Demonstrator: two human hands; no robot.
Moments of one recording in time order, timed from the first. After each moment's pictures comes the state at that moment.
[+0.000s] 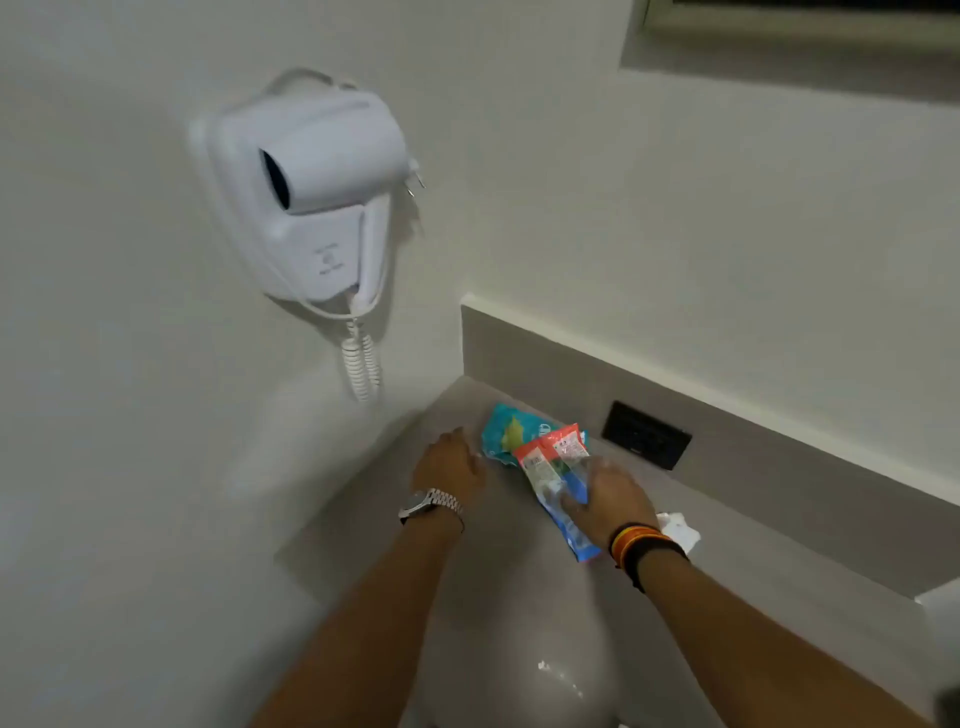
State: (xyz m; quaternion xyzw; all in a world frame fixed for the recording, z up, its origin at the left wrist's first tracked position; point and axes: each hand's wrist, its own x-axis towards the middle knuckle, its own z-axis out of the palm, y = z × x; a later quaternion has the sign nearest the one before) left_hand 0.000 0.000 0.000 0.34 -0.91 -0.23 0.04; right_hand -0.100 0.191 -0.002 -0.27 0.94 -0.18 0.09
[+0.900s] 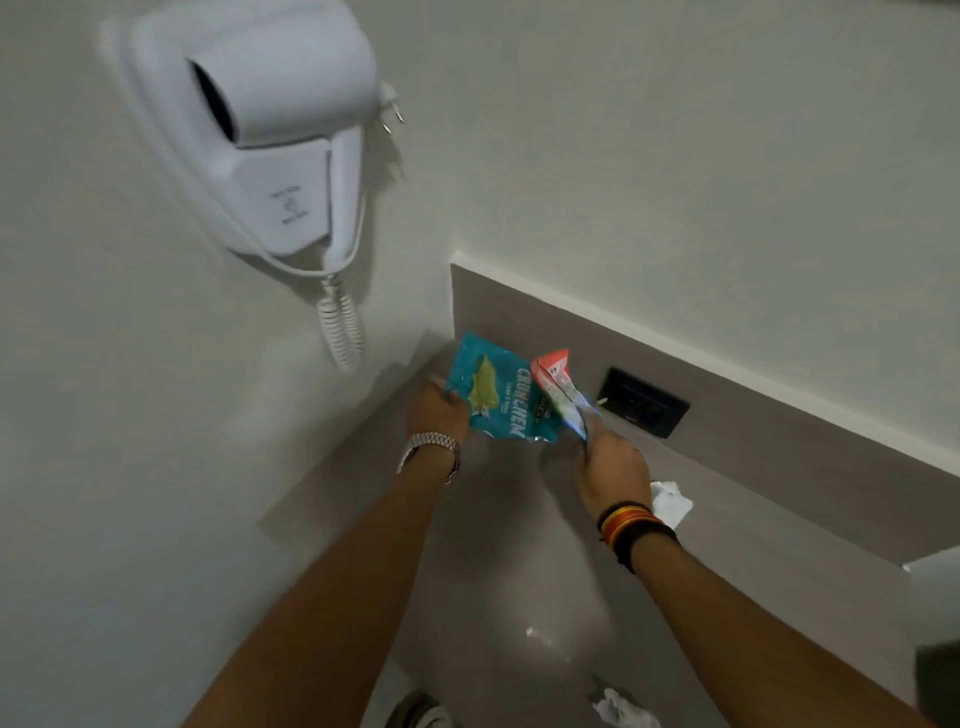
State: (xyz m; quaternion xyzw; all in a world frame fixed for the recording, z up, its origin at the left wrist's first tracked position) left_hand -0.031 -0.013 0.001 0.47 -0.73 -0.47 0.16; right_hand -0.102 0.188 -0.012 -0.25 0.94 -0.24 0.00
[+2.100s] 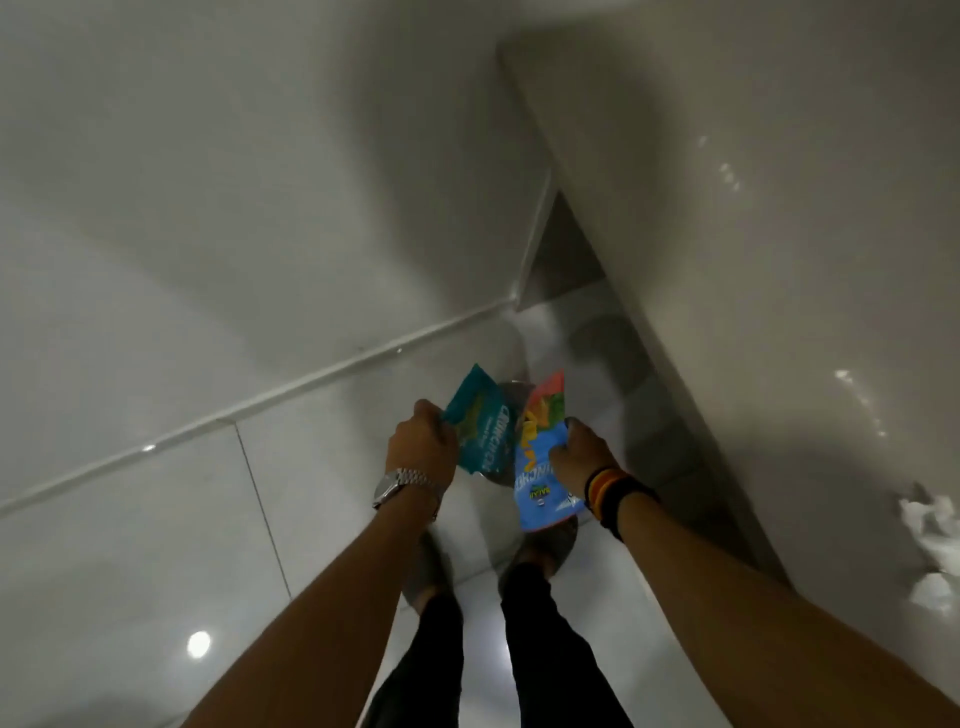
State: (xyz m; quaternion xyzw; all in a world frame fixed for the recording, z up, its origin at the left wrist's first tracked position) left_hand 0.376 0.134 -0.348 0.68 -0.62 -0.39 0.03; right_hand 0.182 0.205 -0.330 -0.28 0.83 -0.06 0.48
